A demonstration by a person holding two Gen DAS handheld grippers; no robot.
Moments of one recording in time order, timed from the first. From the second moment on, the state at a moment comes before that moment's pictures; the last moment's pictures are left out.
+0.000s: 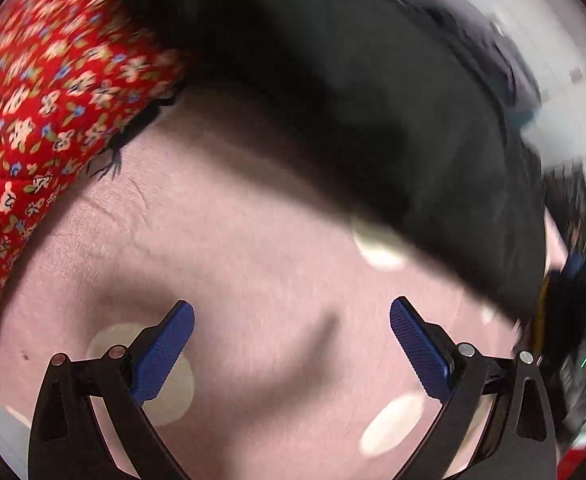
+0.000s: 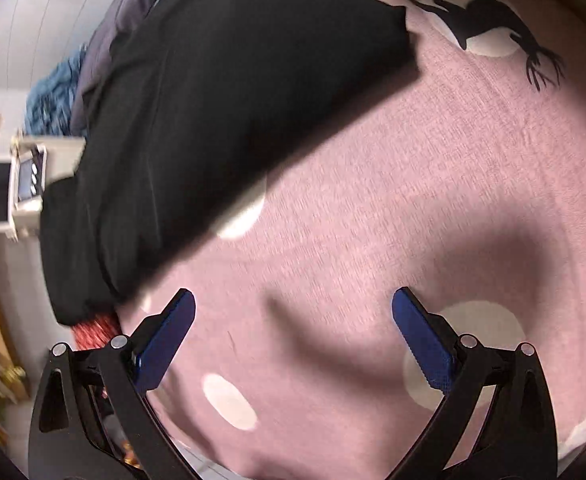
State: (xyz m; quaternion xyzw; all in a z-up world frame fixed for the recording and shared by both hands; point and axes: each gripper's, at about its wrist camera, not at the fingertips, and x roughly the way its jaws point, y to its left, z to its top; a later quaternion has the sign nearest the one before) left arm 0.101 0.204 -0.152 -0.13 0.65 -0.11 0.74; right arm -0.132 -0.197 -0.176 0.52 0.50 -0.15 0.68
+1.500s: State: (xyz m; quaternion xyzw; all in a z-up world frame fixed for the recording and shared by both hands) left arm 0.269 0.158 -0.165 -0.22 0.56 -0.06 0.80; right arm -0.001 -0.243 -0.163 0.49 0.47 -0.23 0.70
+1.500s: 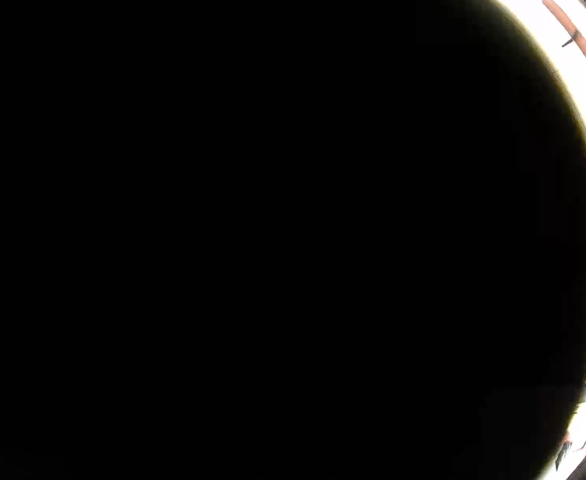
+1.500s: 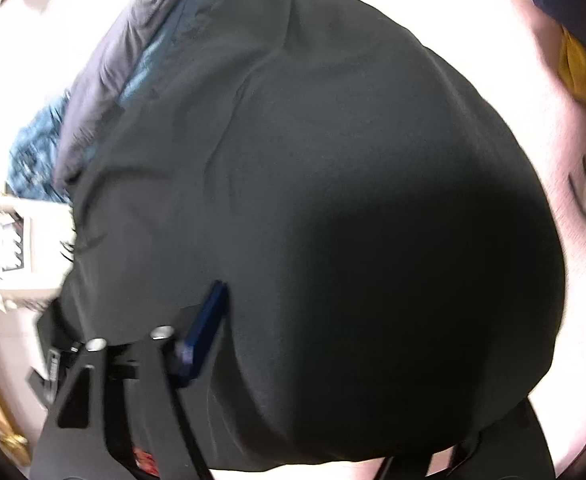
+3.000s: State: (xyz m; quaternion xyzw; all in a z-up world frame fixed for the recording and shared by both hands) left arm -0.003 -0.375 -0.014 0.10 0.57 -0.52 0.62; right arm -0.515 -0.419 0.057 0.41 0.30 -0.61 0.61
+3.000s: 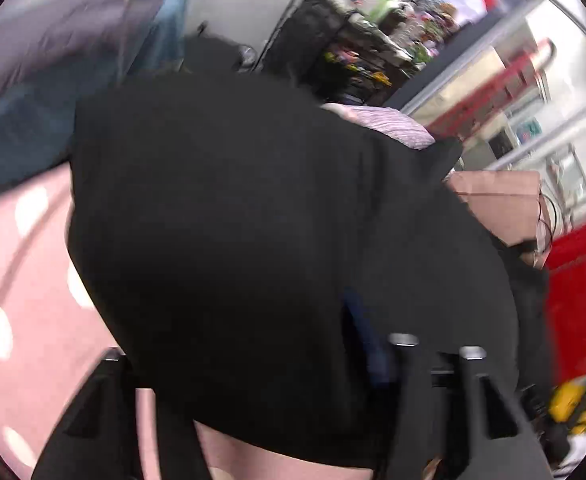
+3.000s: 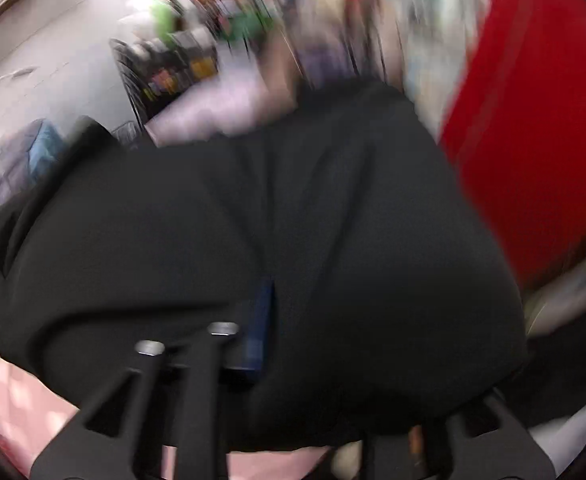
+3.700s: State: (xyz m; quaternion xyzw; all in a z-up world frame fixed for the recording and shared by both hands) left arm 0.027 -0.241 0.088 0.13 0.47 -0.39 0.78; right arm -0.535 -0.423 0.035 0.57 0.19 -0.59 0.53
